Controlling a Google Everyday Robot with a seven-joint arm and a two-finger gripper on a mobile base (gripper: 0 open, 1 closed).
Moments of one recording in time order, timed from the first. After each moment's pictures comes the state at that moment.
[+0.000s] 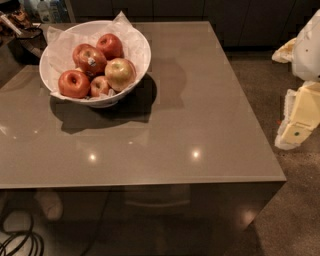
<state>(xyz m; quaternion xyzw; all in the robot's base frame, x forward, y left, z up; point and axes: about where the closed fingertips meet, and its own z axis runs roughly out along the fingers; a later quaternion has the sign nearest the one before) 0.438 -0.217 0.976 -0.60 0.78 -0.03 0.16</state>
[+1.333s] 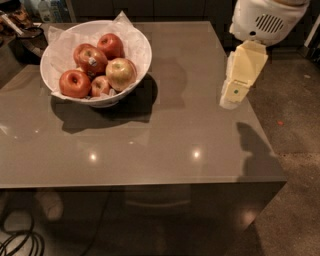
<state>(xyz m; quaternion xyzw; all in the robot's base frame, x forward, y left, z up) 0.500 -0.142 1.003 -0.60 0.78 -0.03 0.16</state>
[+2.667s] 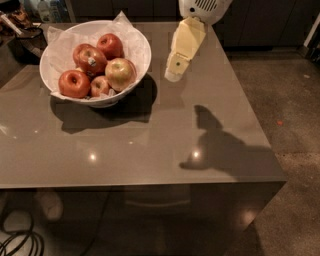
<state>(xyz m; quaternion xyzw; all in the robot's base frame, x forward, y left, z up) 0.563 -0.051 1.014 -0.61 0.77 0.03 0.21</state>
